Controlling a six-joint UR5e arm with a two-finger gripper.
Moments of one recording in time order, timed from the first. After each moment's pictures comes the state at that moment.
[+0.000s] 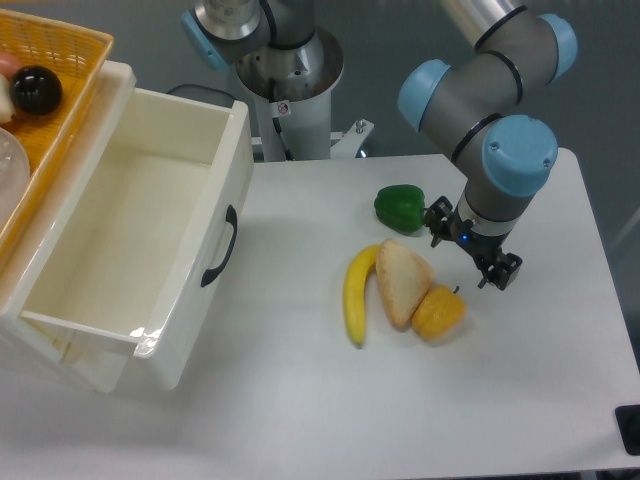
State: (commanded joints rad) arm 2.71 -2.00 -1.45 -1.30 1.57 1.46
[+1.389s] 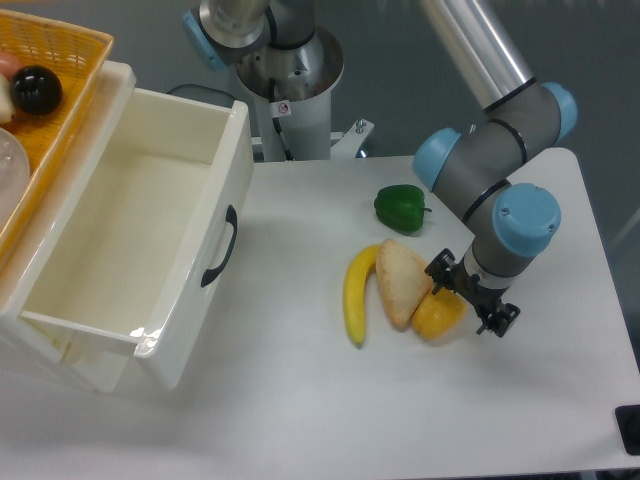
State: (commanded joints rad) arm 2.71 -2.15 -1.50 -1.10 1.48 1.45
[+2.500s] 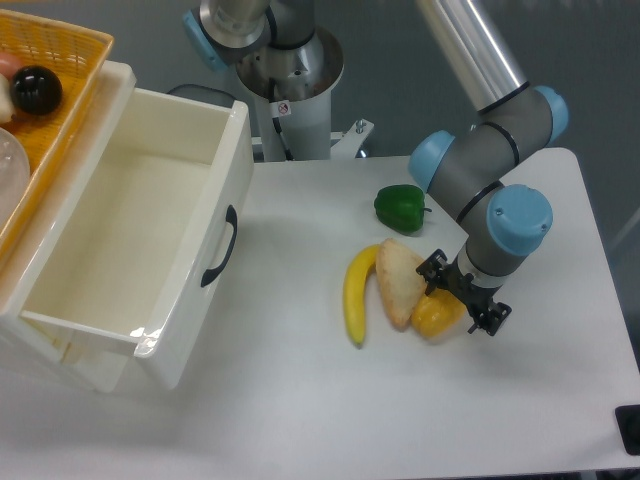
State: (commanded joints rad) arm 2.72 -2.13 -1.52 -1.10 1.48 1.44
